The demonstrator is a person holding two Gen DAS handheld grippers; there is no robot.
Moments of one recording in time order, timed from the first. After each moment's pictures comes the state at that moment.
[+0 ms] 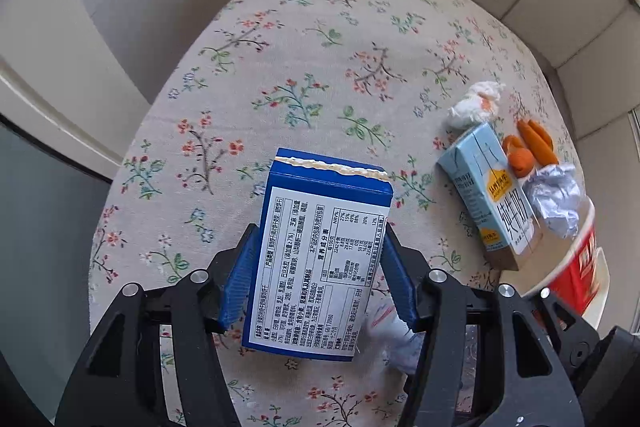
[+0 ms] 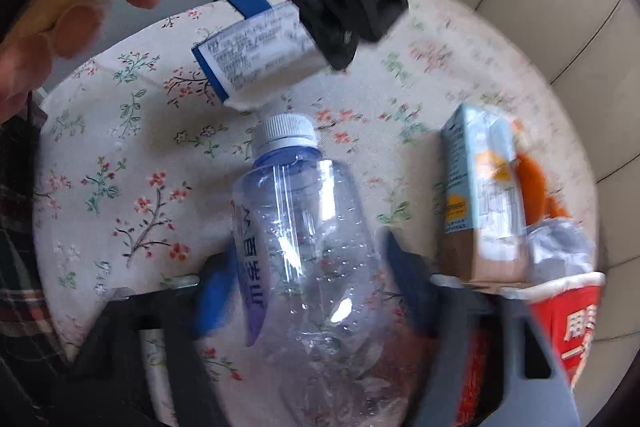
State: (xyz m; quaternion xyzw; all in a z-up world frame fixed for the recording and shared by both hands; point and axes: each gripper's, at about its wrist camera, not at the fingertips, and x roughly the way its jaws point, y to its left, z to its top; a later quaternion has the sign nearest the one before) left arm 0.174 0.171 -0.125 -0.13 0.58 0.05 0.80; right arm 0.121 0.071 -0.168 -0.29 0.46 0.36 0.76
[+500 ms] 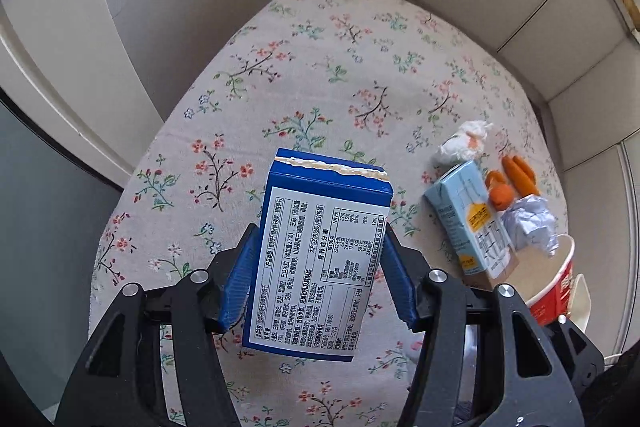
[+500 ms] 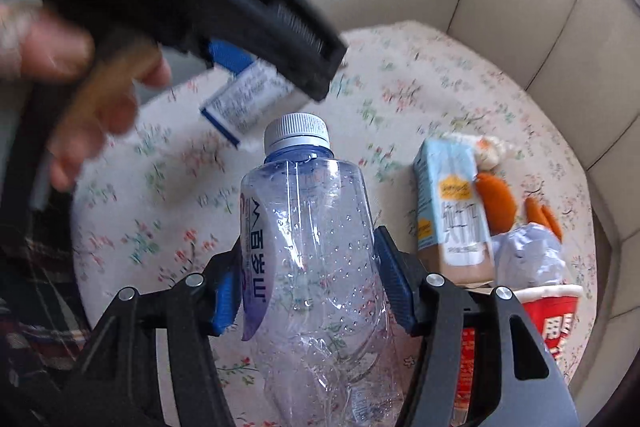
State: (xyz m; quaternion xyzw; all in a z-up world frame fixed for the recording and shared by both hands) left arm 0.171 0.188 -0.099 -0.17 0.54 0.05 0.82; right arm 0.123 0.054 -0.114 -0.21 0.42 0.36 0.81
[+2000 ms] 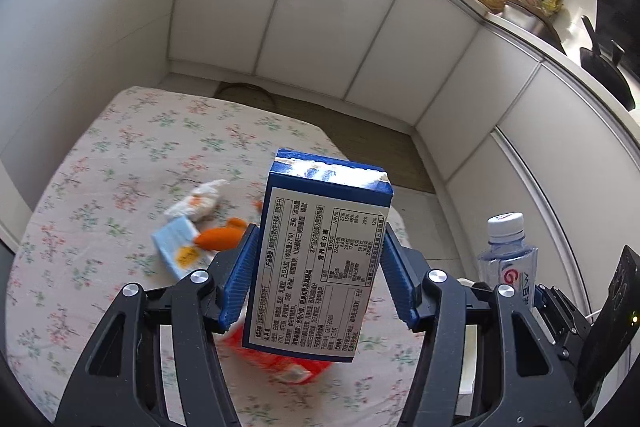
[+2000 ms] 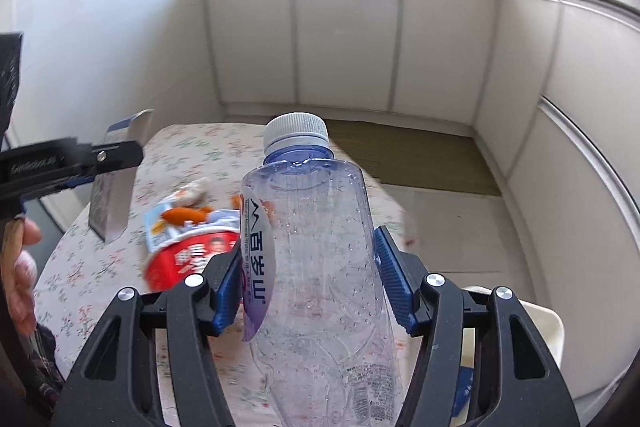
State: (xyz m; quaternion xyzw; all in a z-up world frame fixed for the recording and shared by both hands) left arm 0.148 -0.018 0.000 -0.14 0.38 -0.13 0.90; right arm 0.101 -0.219 -0.018 0.00 0.34 0.04 0.94
